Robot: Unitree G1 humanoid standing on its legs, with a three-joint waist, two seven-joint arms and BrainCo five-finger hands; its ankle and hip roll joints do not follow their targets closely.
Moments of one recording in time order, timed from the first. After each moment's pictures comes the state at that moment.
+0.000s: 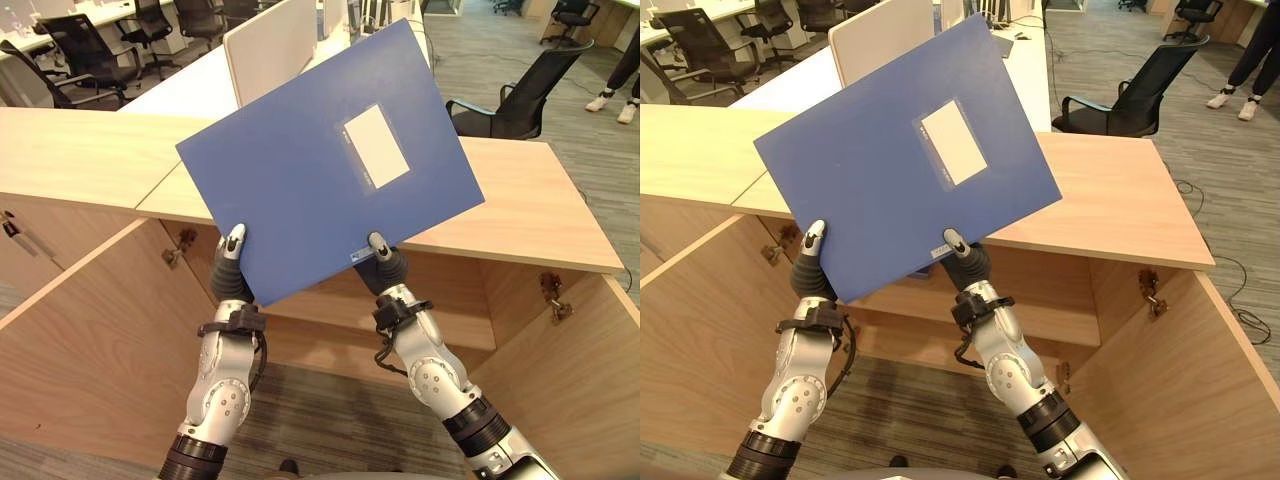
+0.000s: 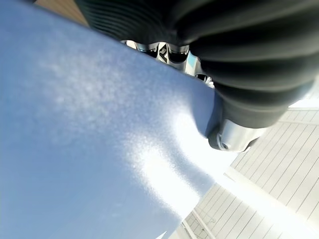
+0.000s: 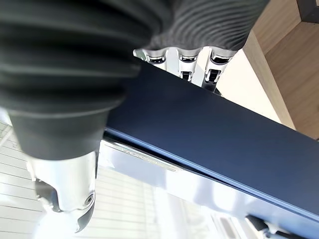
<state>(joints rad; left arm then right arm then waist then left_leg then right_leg) -0.03 0.21 -0.20 -0.15 -0.93 -0.27 0.10 -0.25 -0.19 0.48 0.00 1.00 -0.23 0.02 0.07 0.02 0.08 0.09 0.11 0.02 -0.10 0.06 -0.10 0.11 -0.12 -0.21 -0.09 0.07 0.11</state>
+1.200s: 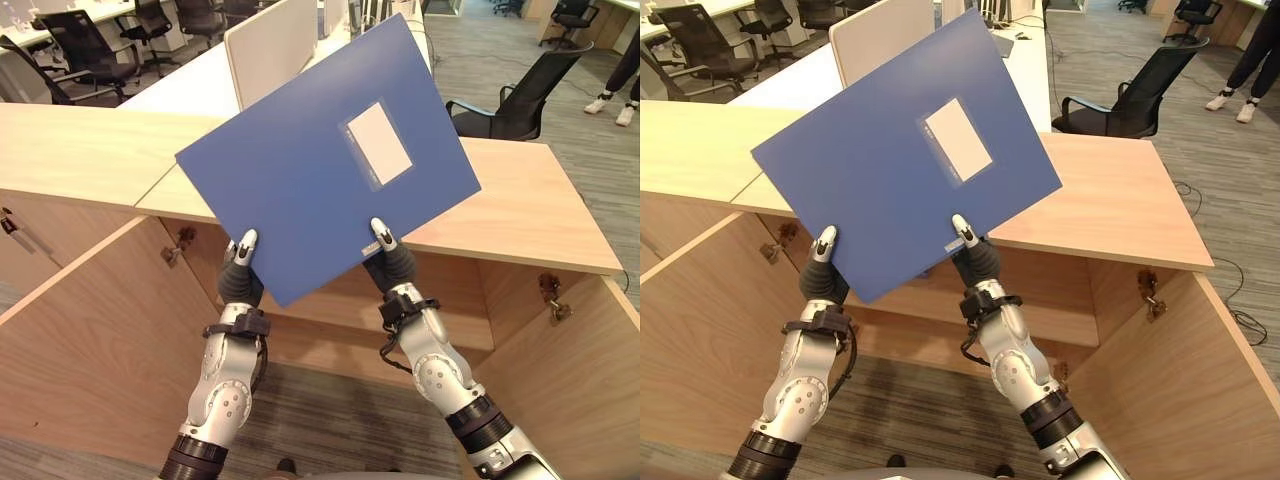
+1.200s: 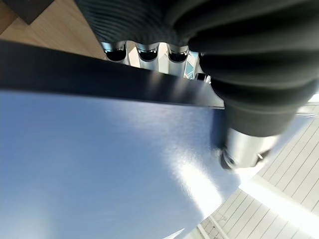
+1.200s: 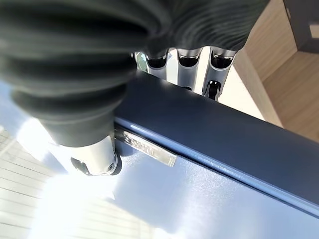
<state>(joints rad) -0.03 0.22 -0.20 -0.12 -0.91 -0.24 0.06 -0.25 -0.21 0.42 0.04 0.98 -0.20 -0.01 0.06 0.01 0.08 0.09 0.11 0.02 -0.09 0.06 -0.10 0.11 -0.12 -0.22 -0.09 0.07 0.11</state>
